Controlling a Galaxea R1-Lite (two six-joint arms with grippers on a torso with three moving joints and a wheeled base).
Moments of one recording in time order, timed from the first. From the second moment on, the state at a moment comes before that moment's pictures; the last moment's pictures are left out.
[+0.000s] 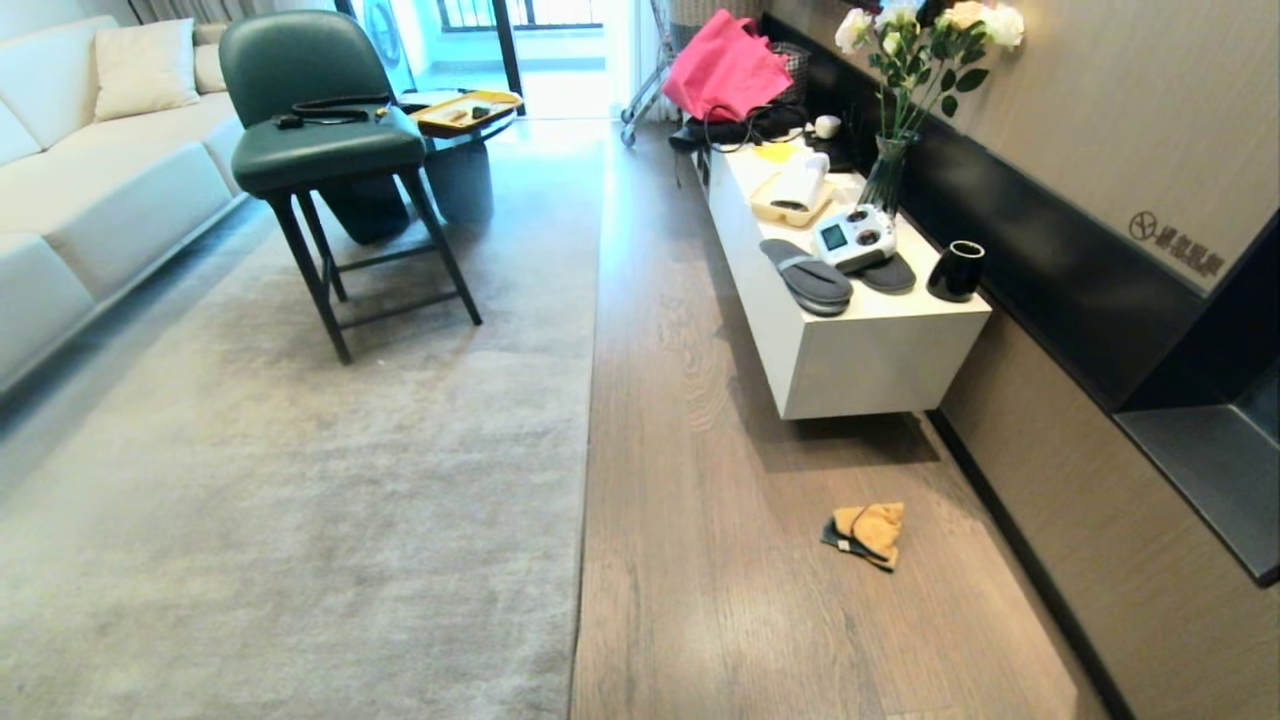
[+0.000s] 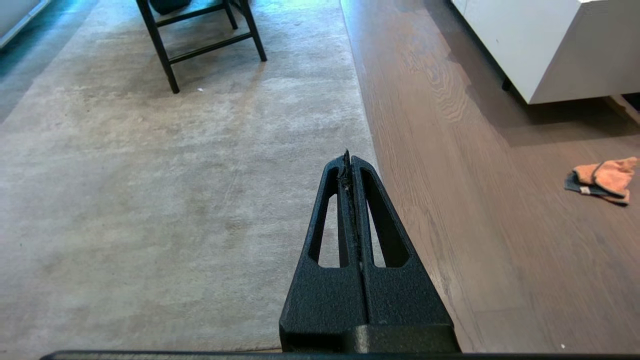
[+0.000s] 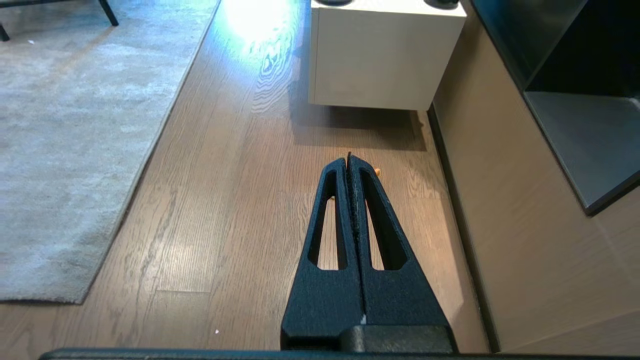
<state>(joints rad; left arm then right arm) 0.00 0.00 0.00 0.00 -0.01 0.05 0.00 0.00 0.00 0.01 0.05 -0.10</state>
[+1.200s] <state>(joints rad) 0.00 0.00 0.00 0.00 -0.01 0.05 0.00 0.00 0.00 0.01 0.05 -0.10</state>
